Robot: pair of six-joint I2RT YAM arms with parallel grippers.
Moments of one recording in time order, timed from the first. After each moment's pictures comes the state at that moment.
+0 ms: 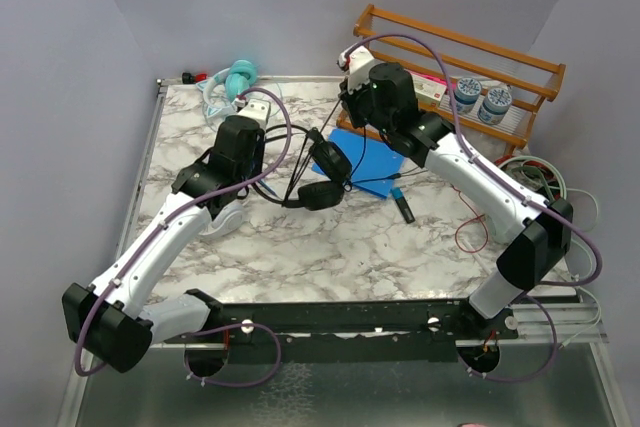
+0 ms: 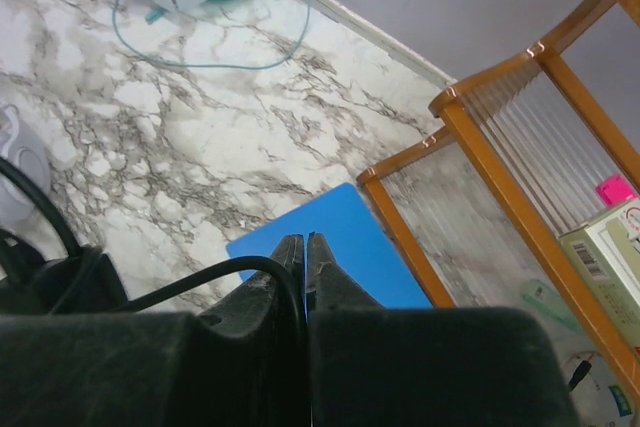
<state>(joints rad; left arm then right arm) -0.50 1.15 1.10 -0.54 -0.35 -0.09 0.68 1.63 1.60 -0.29 0.14 -0.15</state>
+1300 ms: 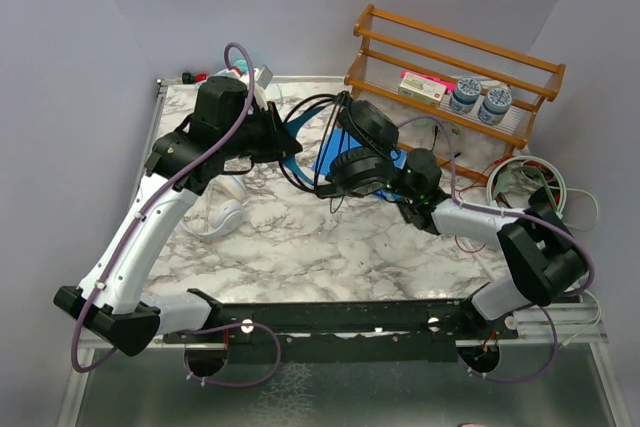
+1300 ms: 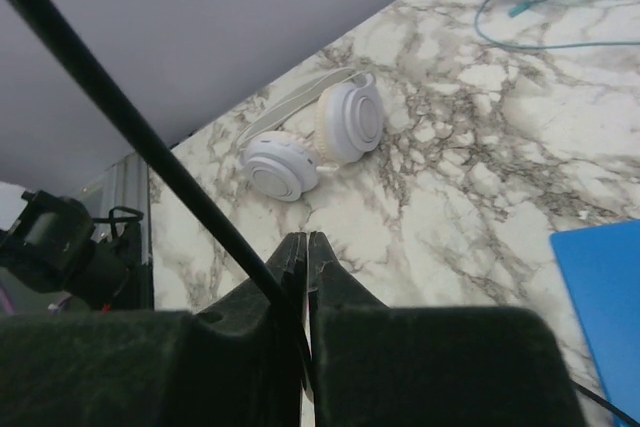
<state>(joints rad) -0.50 1.24 1.55 -0.86 0.28 -0.56 0.58 1.51 0.70 0.85 -0.62 0.40</state>
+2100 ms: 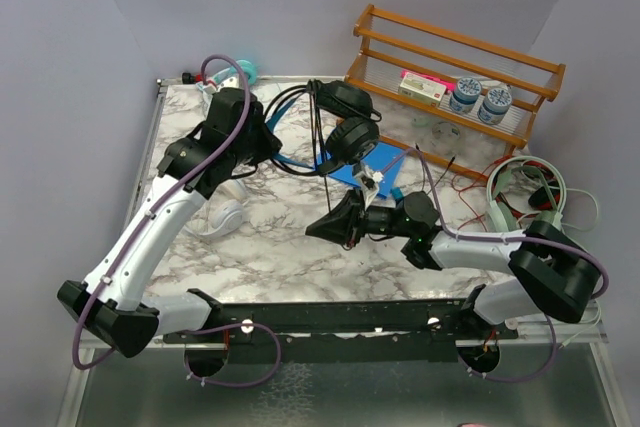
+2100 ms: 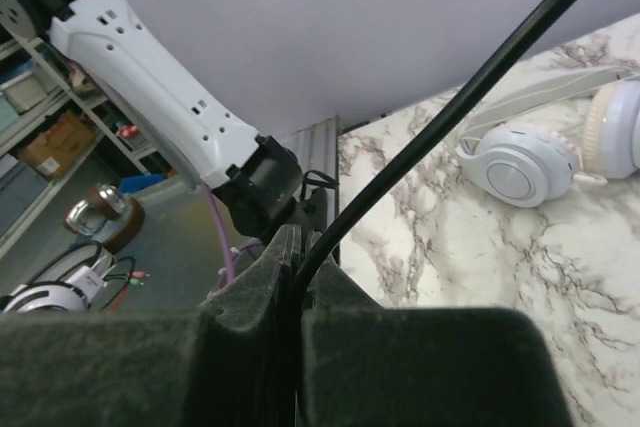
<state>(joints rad) -0.51 1.23 1.47 -0.84 -0.14 -0.77 0.88 1.40 0.50 1.12 -0.64 0.55</state>
